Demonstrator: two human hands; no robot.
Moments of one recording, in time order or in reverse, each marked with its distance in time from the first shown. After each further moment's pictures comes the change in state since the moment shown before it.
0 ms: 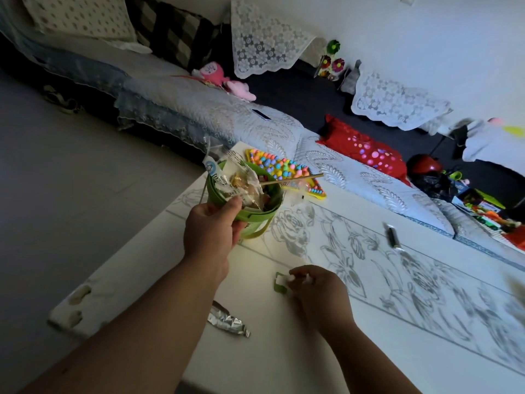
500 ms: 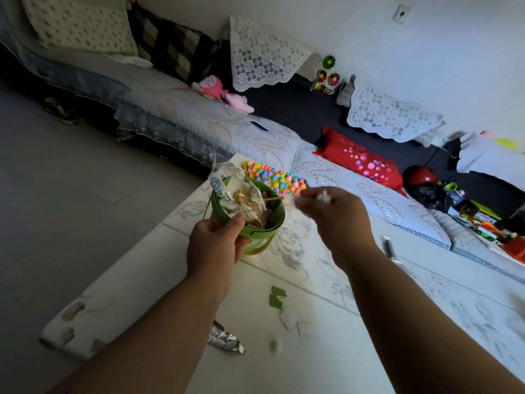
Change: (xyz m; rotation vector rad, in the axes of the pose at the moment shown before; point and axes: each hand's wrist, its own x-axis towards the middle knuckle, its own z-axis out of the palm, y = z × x) left_hand -0.005 -0.004 0.006 0.001 -0.024 -0.020; right_hand 0.030 -0.115 -0.056 0.270 0.128 -0.257
